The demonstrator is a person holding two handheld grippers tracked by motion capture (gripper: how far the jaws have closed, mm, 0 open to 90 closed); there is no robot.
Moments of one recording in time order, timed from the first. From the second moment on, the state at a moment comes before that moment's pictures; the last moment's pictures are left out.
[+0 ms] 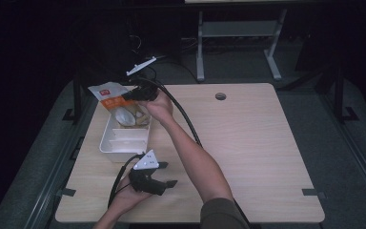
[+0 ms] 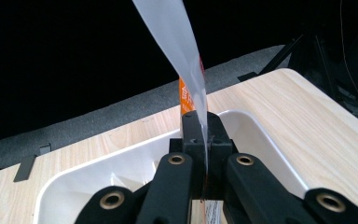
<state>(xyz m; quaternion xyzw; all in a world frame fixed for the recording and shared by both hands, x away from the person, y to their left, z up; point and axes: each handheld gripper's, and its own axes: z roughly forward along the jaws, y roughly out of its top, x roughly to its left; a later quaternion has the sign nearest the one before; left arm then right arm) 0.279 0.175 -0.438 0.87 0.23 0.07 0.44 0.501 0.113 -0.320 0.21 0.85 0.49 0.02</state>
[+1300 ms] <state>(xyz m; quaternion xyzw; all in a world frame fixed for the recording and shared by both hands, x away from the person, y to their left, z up) 0.277 0.171 -0.440 0.87 0.23 0.07 0.43 0.505 0.115 -0.371 0.23 0.85 0.47 -0.02</state>
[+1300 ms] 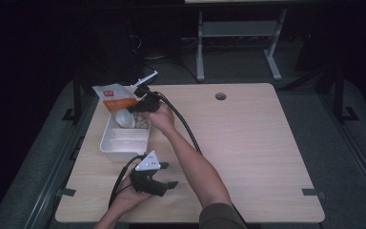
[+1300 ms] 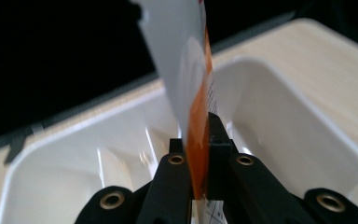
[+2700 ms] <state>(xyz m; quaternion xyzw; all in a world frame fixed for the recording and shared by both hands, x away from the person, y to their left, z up) 0.277 0.164 -0.443 0.88 0.22 0.07 0.42 0.497 0.090 -0.418 0.26 0.87 0.41 -0.02</state>
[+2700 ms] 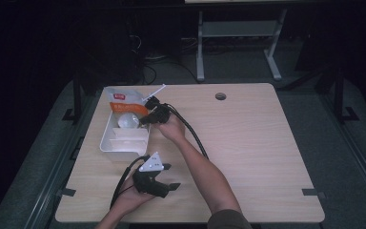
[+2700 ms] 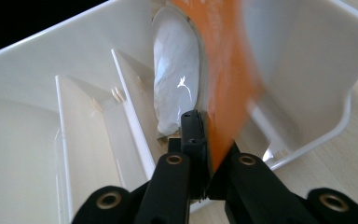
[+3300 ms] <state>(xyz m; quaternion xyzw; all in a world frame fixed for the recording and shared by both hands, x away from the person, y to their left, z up) 0.277 0.163 -0.444 0.88 0.22 0.07 0.42 0.502 0.077 -0.406 0.27 0.85 0.46 -0.03</state>
